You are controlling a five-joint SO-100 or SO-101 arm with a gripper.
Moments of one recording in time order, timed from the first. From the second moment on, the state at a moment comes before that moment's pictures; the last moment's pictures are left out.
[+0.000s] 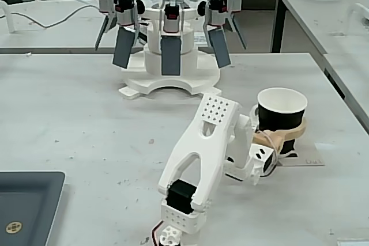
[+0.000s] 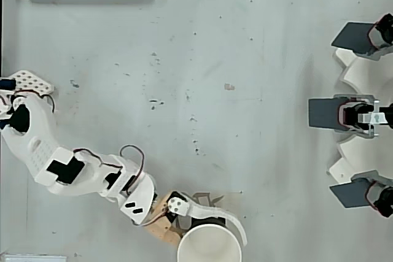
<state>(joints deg) 32.3 47.3 111.1 -75.8 -85.3</state>
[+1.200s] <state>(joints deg) 36.4 83.7 153.5 -82.2 -85.3</state>
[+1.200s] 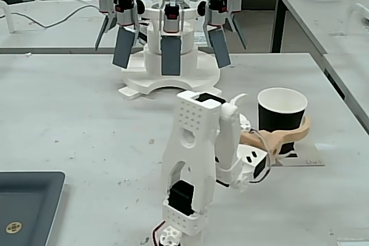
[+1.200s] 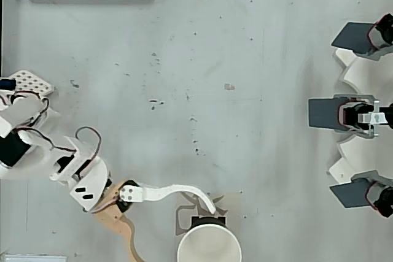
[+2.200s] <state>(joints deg) 8.2 121.4 175.5 -78.8 -85.3</state>
